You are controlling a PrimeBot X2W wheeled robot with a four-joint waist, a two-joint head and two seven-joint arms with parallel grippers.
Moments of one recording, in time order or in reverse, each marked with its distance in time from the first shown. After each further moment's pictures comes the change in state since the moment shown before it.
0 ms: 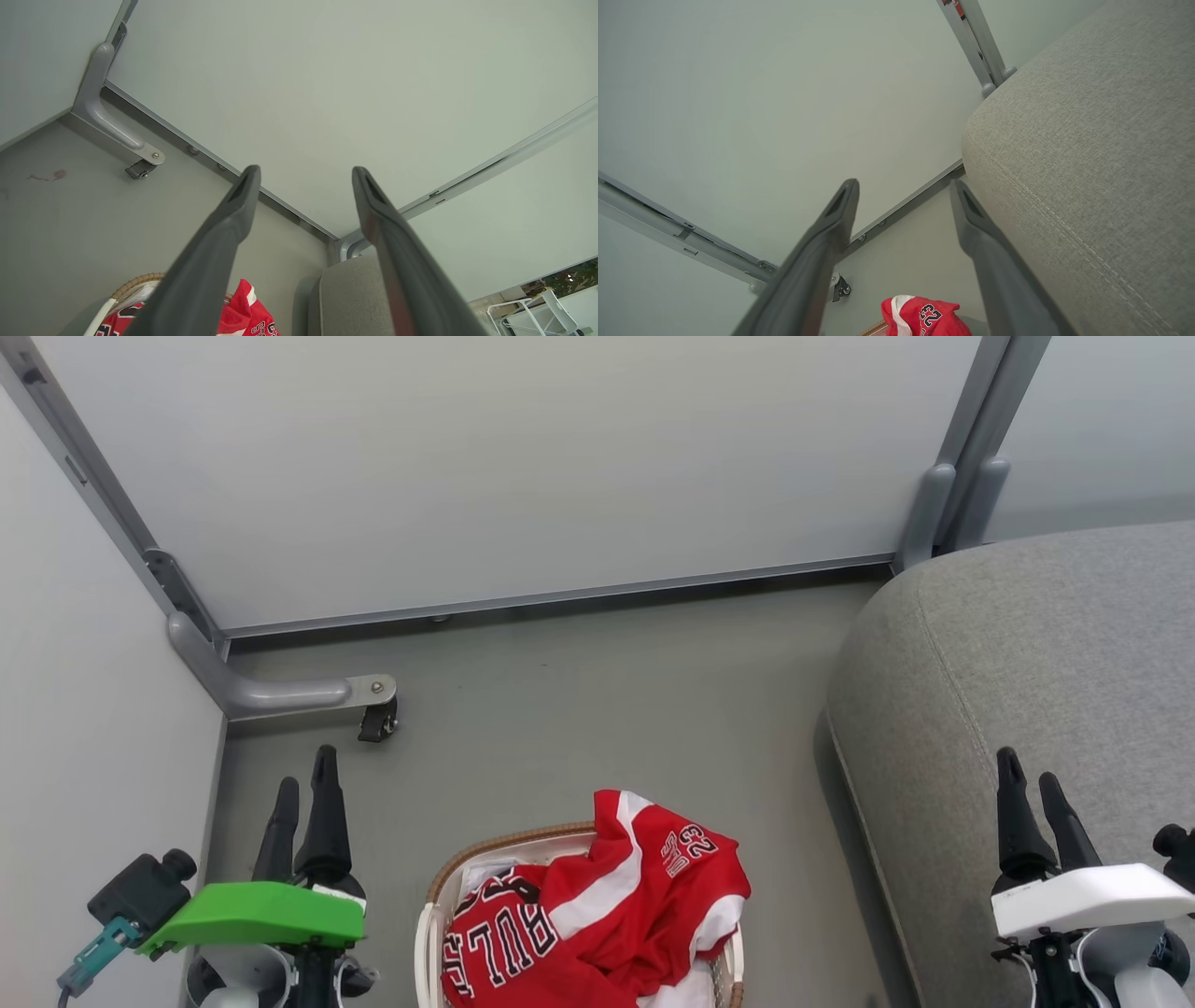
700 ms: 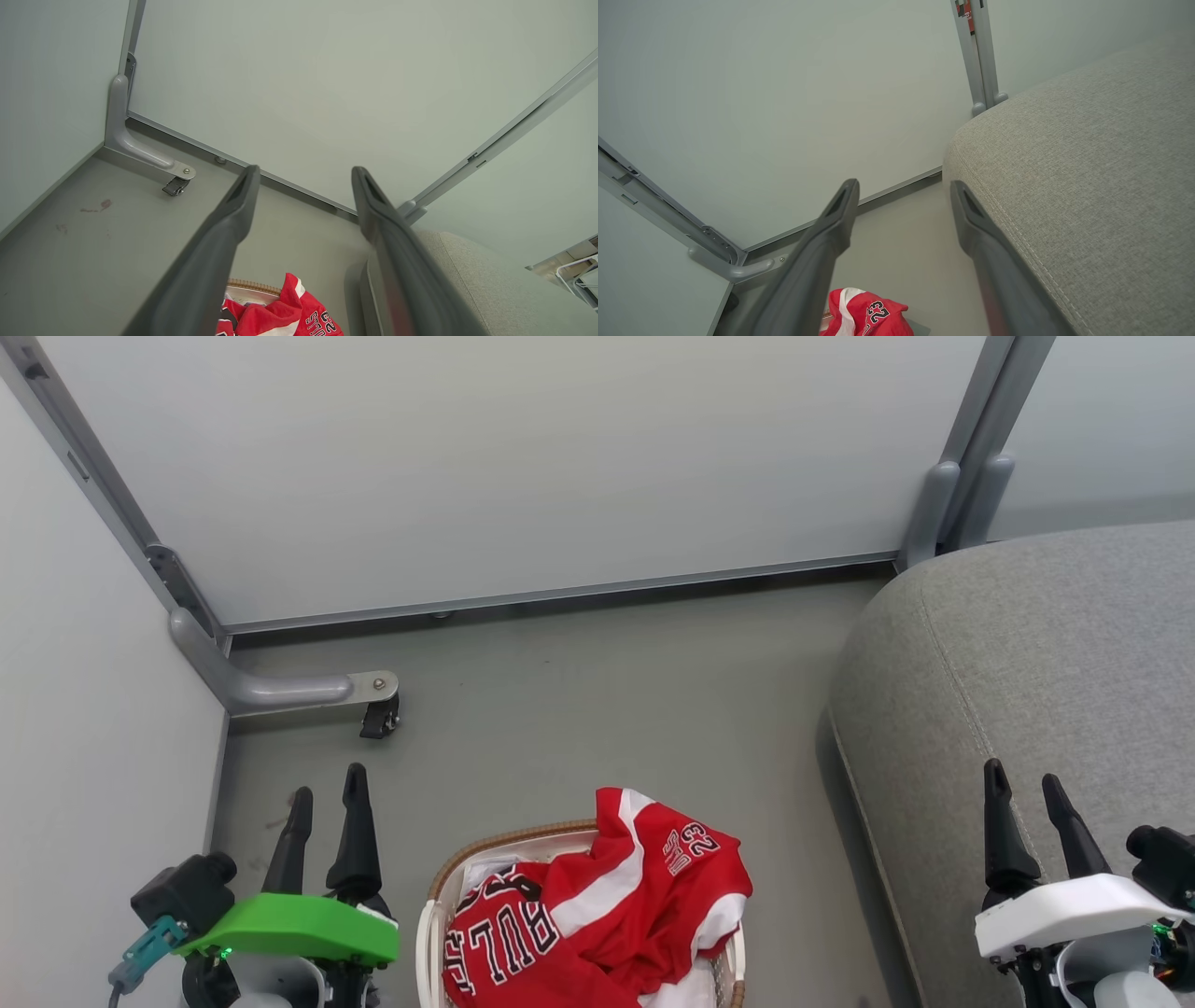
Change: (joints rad) left arm 0.002 0.001 -0.037 0.056 0.229 0.000 -0.057; right arm 0.008 -0.003 0.005 0.026 -0.264 0.000 -0.059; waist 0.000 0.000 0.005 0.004
